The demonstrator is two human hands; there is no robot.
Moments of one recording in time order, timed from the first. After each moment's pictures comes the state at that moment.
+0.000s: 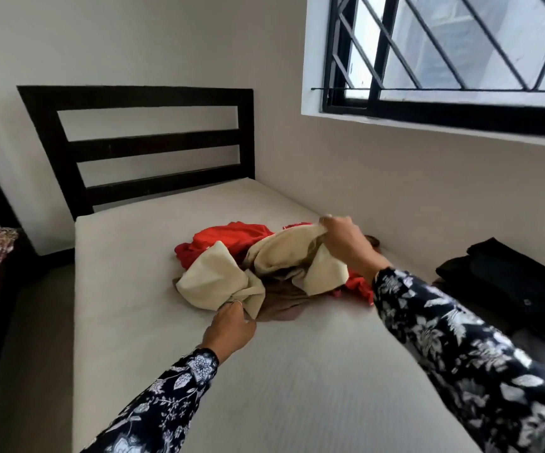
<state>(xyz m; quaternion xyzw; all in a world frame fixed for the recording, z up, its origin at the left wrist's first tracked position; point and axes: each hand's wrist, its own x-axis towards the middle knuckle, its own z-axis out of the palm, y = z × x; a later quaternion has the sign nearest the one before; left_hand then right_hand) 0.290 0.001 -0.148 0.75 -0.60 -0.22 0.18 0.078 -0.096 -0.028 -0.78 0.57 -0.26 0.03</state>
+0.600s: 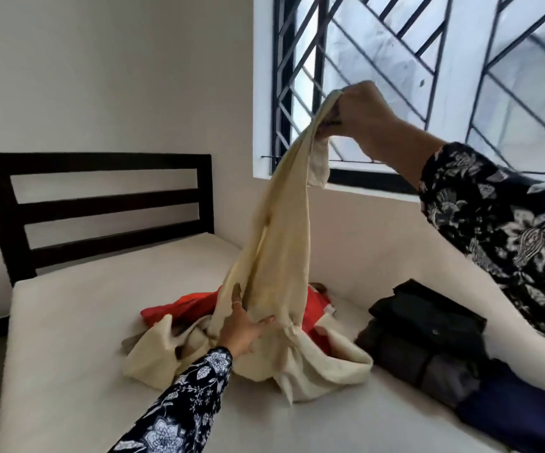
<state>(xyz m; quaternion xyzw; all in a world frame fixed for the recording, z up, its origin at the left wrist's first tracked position) 0.193 -0.017 -0.072 0.61 -0.58 -0.36 0.40 0.007 -0.010 0.260 -0.64 0.41 -0.60 0.23</state>
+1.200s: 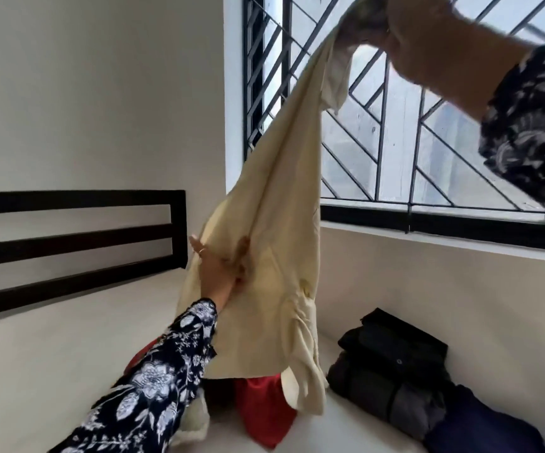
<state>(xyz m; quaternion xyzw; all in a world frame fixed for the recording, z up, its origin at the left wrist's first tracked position) 0.148 -0.051 0.077 0.49 -0.52 -0.25 0.65 -0.060 0.082 0.375 -0.60 0.27 -0.74 0.18</state>
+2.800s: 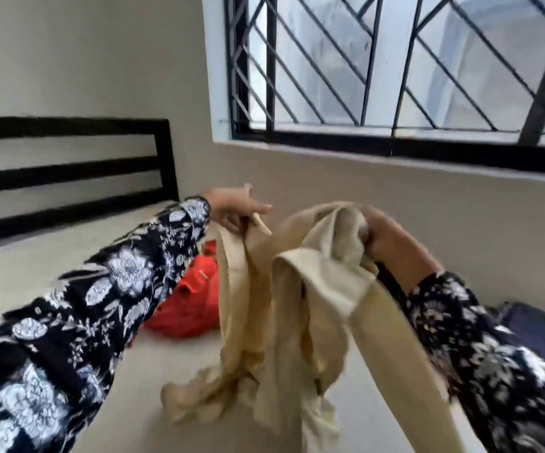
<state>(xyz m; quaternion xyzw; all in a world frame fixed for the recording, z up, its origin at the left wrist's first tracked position) 0.112 0.011 0.120 0.57 -0.73 -0.31 0.20 -0.126 0.103 0.072 -0.45 0.47 -0.59 0.47</state>
